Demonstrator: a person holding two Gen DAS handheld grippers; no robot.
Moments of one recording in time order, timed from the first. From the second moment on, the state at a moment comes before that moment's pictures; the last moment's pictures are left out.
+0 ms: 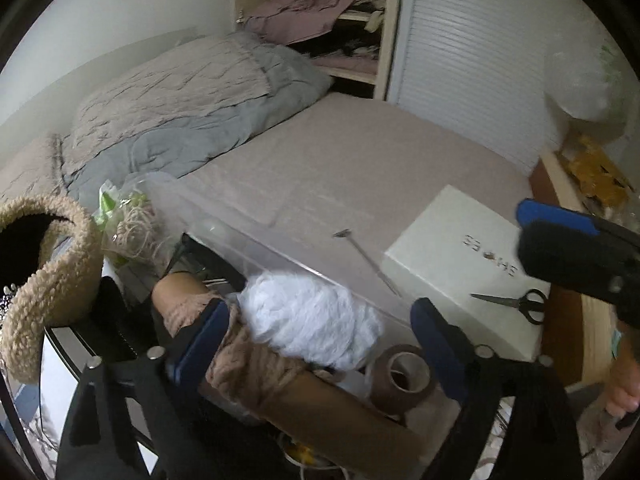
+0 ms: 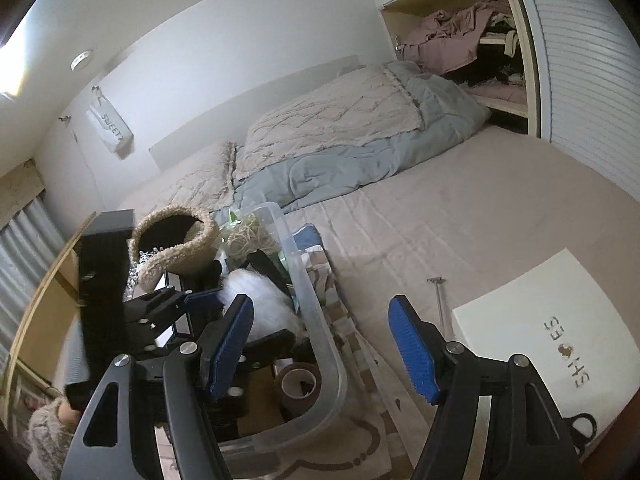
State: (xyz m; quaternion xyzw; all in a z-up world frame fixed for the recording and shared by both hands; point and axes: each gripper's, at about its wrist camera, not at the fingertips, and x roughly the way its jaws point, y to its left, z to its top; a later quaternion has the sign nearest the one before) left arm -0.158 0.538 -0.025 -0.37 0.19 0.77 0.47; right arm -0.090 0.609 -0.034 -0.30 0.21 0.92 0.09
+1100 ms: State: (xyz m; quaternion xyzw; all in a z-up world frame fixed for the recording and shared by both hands) left arm -0.139 0.391 0.015 -0.31 0.13 0.81 0.47; right arm -0.179 0.564 -0.099 -0.41 0.24 0.88 0.05
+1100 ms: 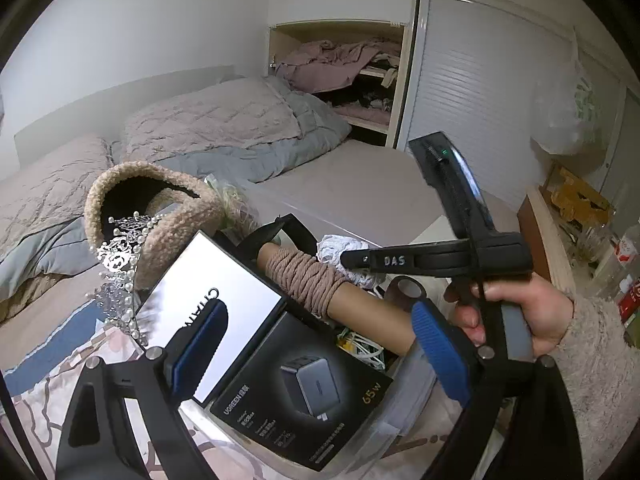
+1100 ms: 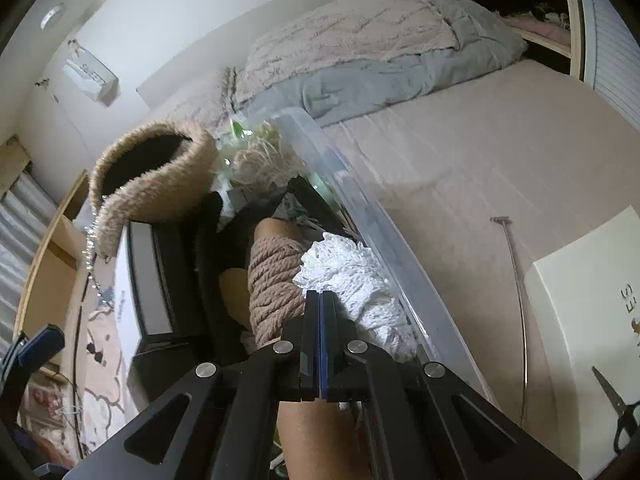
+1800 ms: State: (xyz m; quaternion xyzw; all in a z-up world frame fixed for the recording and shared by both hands) left arm -0.130 0.362 0.027 -0.29 0.11 0.85 0.43; right arm -0.102 0.540 -0.018 -0.27 0.16 0.95 0.05
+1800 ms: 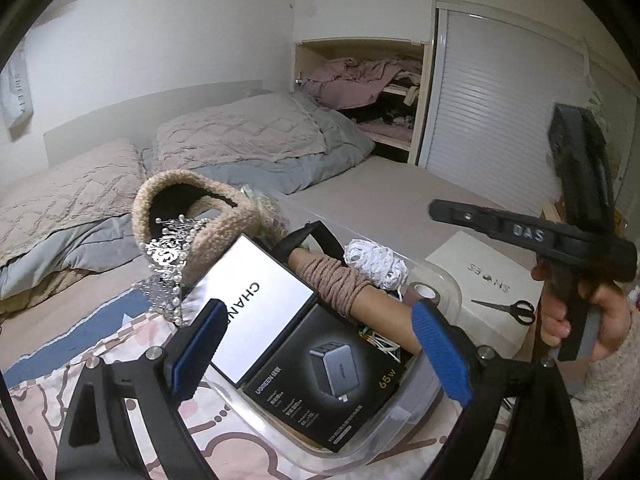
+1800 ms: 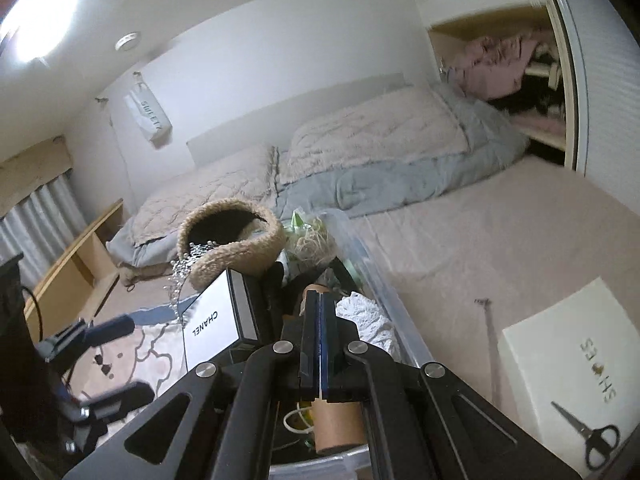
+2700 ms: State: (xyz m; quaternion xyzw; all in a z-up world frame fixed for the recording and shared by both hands) left arm -0.147 0.316 0.029 -0.26 0.07 0.91 0.33; right arm -0.069 0.543 -0.024 -0.24 0.08 0.96 0.14
